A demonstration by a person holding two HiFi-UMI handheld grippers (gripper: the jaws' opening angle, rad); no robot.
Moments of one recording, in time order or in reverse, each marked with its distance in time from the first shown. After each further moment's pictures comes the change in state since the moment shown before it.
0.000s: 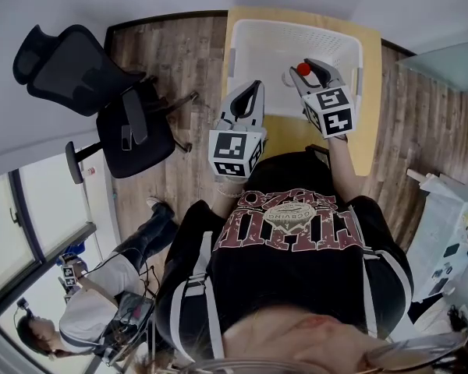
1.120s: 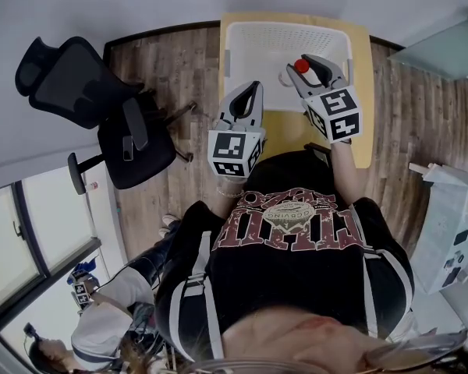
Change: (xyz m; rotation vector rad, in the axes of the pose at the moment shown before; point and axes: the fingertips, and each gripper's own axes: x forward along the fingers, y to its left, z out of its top) left arm -0.026 -0.030 0.008 0.044 -0.035 -0.063; right arm -0.067 0.018 0.034 -0.020 -0.131 -0.027
